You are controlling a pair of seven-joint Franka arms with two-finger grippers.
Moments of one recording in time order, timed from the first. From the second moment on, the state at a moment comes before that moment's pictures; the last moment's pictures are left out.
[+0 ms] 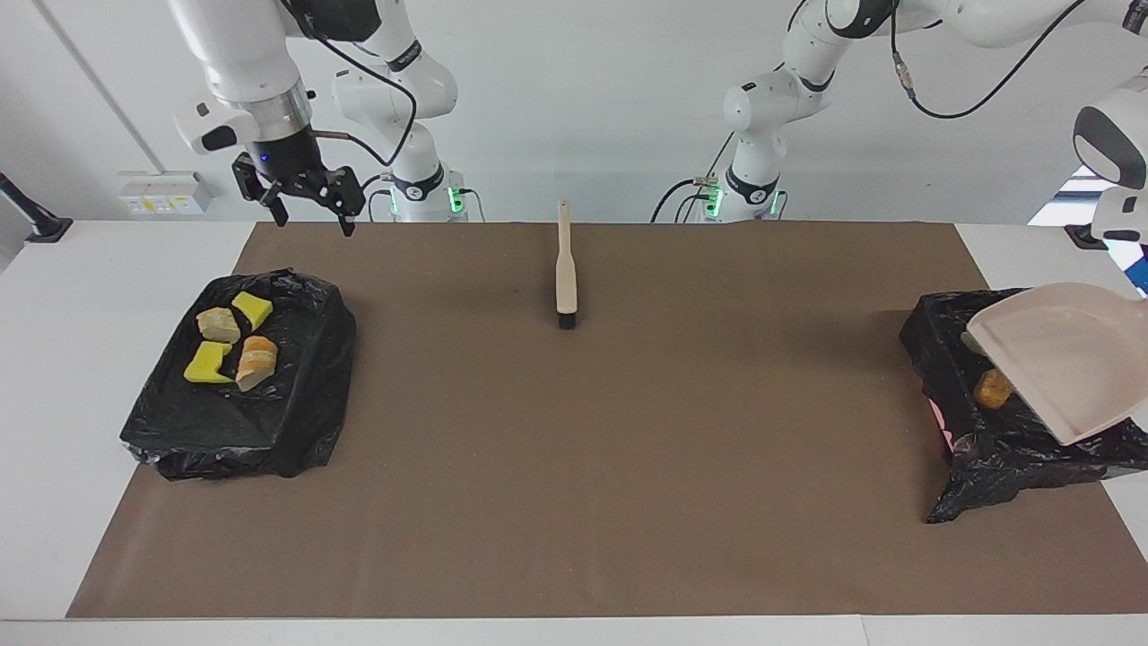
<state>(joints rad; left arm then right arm) 0.32 0.28 -0.10 -1.42 0.62 1.84 1.56 0.09 -0.14 -0.05 -1.67 -0.06 1.53 0.19</state>
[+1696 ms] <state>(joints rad) -0.53 0.46 -0.11 -1.40 0.04 1.79 -0.38 0.08 -0.15 -0.12 -1.63 -0.02 1.50 -0.02</state>
